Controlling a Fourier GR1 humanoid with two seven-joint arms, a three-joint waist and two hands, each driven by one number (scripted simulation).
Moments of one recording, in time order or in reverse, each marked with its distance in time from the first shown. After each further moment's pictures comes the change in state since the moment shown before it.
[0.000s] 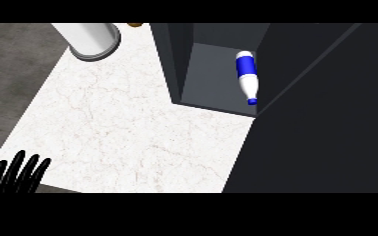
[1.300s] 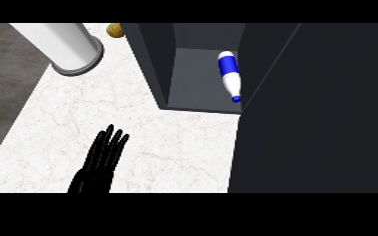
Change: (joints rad) left arm -0.283 -0.394 -0.224 0.107 -0.114 0.372 0.161; right arm 0.622 -0.043 -0.188 -0.010 0.013 0.024 -0.445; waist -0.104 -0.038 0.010
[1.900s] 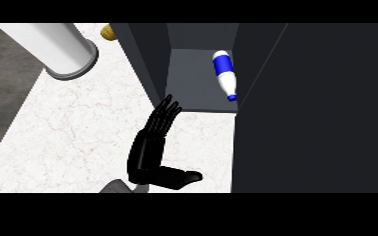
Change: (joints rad) left arm -0.322 -0.310 -0.045 0.266 -0.031 0.172 0.114; right arm 0.156 0.227 -0.026 0.002 -0.049 -0.107 -0.030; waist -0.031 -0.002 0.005
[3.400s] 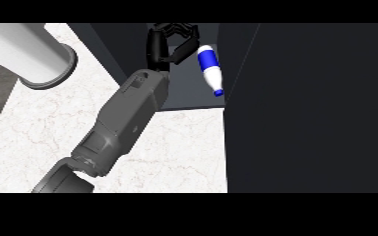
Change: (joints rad) left arm -0.897 -0.175 0.516 0.985 -0.202 0.174 -0.060; right arm -0.056 0.005 -0.137 0.015 -0.055 0.100 -0.006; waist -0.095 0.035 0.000
